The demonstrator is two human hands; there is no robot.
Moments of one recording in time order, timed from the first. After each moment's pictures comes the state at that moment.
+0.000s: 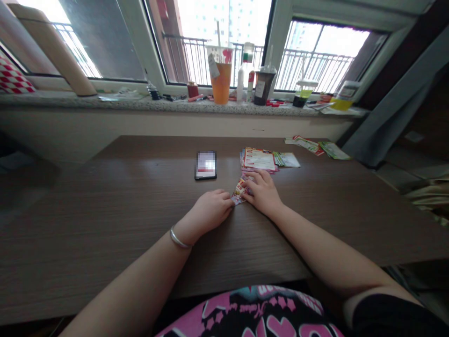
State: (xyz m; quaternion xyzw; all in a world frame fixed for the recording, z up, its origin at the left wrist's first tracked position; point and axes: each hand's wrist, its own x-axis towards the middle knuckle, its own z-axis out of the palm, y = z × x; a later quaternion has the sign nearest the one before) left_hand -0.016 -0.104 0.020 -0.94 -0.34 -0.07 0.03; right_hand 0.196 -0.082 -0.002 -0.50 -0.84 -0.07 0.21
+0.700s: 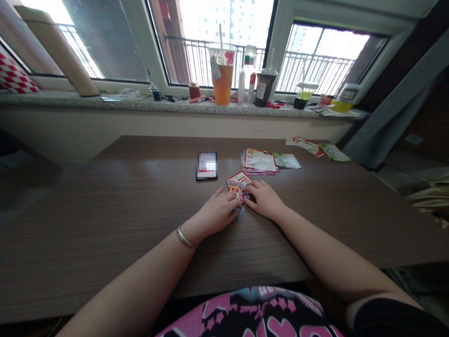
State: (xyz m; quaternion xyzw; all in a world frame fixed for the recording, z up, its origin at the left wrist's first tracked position) left_hand -0.011 -0.109 0.006 -0.93 -0.34 -0.12 -0.04; right_hand 0.196 -0.090 -0.001 -0.49 -0.86 0.01 0.14
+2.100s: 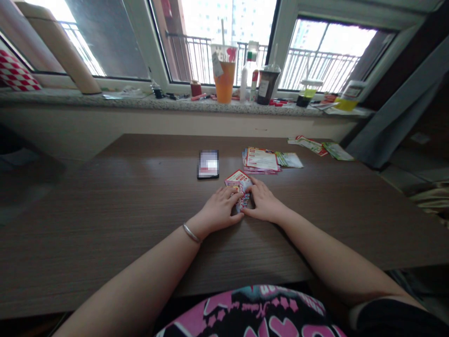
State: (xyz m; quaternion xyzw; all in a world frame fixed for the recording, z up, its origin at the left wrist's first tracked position) left_hand -0.010 -0.100 -0.015 -0.91 -0.39 -0.12 -0.03; right_hand 0.190 -0.094 -0.014 -0.52 -0.84 0.11 0.13
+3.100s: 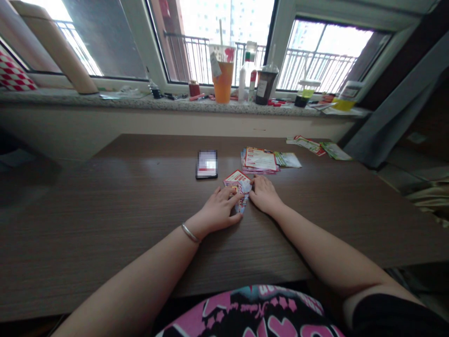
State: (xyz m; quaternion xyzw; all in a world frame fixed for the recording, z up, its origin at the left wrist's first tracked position) left_hand -0.008 -0.099 -0.016 -0.92 -0.39 -0.10 -0.03; right_hand 0.190 -0.067 -0.029 -0.63 -0.76 0.05 0.15
